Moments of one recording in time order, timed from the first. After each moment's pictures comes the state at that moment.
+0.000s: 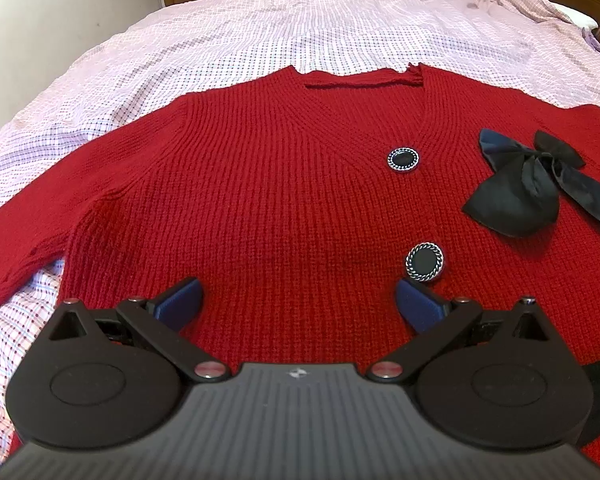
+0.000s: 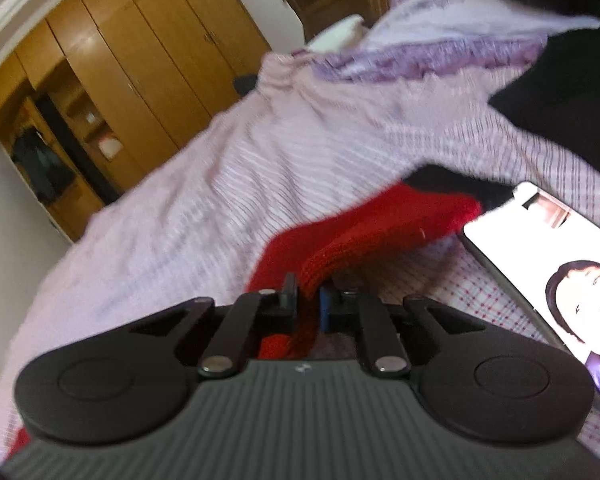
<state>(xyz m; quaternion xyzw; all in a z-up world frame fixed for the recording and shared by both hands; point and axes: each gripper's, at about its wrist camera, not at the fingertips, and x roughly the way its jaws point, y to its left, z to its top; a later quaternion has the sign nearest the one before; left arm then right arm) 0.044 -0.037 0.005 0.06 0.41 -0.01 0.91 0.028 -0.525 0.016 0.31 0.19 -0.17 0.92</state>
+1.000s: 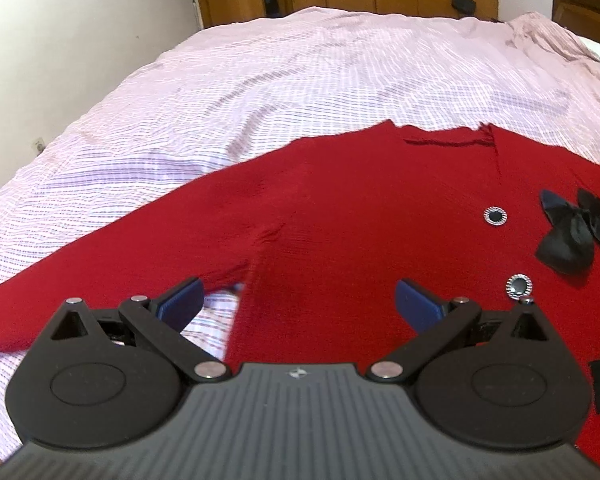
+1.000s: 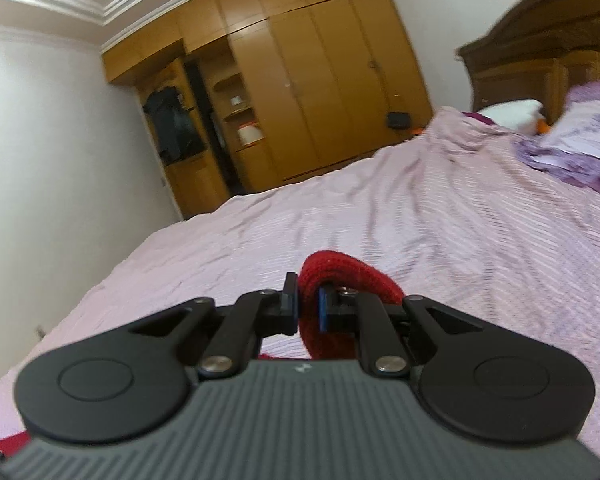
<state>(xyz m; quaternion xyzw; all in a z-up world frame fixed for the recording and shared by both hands) 0.026 0.054 0.064 0.05 0.37 0.04 0.93 0.048 -0.317 0.138 0.16 0.13 0.00 0.98</state>
